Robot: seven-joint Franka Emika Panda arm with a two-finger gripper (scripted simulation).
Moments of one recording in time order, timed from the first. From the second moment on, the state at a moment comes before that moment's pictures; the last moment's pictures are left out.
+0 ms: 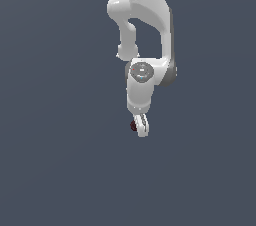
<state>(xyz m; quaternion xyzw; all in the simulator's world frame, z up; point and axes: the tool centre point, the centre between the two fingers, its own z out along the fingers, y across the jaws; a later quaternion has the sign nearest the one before) 0.012 0.040 0.079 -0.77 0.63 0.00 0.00</state>
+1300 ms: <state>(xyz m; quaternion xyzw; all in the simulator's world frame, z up) 0.012 0.040 0.029 -0.77 0.64 0.00 0.00</state>
